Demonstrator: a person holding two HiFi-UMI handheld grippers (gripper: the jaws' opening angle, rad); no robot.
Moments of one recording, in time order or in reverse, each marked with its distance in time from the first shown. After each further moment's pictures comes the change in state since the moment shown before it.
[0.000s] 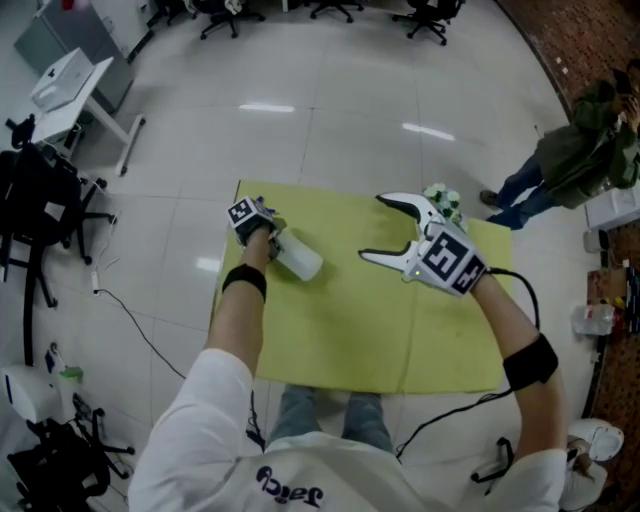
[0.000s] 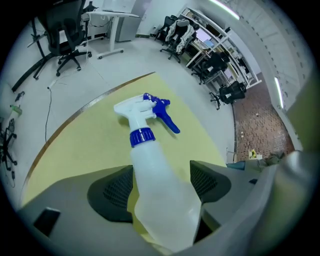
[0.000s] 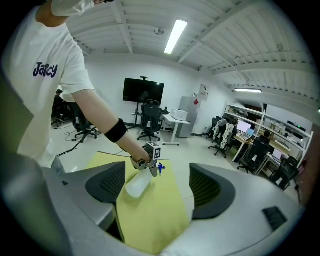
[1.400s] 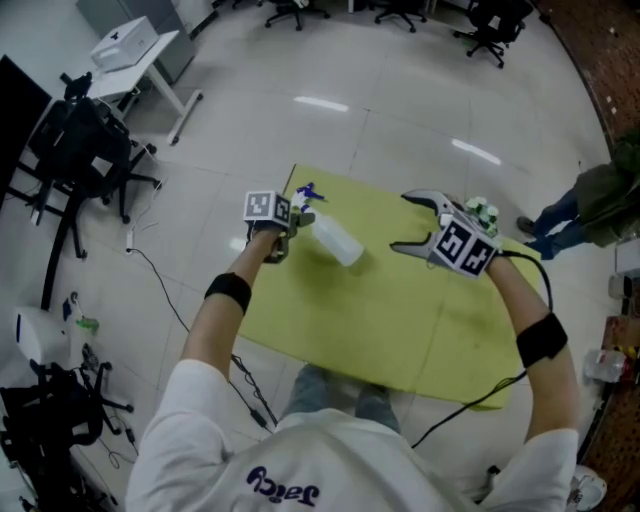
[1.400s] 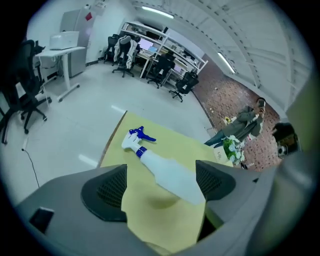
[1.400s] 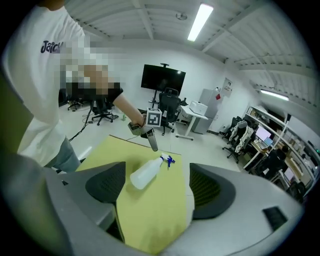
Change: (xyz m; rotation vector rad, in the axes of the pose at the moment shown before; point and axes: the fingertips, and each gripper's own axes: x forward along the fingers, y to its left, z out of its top) left arm -0.129 -0.005 -0.011 0.544 -0.130 -0.159; right arm 0.037 0.020 -0.014 -0.198 0.133 0.151
